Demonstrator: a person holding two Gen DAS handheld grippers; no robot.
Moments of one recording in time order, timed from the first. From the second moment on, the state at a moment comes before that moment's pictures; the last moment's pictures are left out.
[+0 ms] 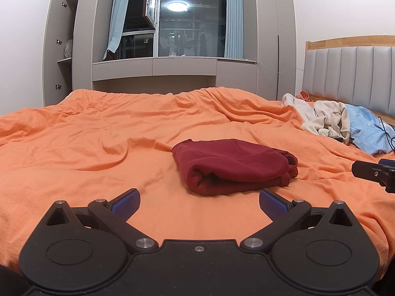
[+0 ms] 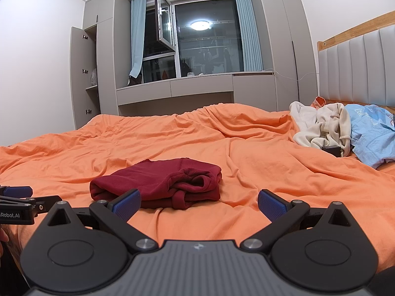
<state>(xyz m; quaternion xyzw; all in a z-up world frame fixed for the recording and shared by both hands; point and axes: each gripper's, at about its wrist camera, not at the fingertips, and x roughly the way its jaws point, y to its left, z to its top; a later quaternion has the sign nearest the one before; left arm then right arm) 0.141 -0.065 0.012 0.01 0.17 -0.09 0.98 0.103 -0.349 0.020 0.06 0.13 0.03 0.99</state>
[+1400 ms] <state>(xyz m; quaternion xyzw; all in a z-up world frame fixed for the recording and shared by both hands) 0.144 -0.050 0.014 0.00 0.20 -0.01 0.98 0.102 -0.348 0.021 0.06 0.13 0.03 0.99</state>
